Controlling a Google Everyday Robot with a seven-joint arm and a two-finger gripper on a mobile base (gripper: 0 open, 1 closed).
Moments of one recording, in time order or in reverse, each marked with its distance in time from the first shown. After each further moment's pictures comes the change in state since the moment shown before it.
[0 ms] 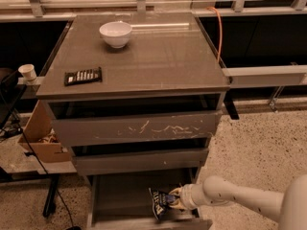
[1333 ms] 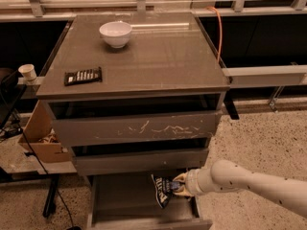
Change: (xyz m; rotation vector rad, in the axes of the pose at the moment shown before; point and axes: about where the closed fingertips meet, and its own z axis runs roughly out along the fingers) arm -0.071 -0.030 -0.099 0.053 0.032 -0.071
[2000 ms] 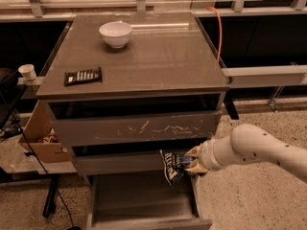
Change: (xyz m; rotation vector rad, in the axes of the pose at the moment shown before) arm -0.077 -0.052 -0.147 0.032 0.058 0.062
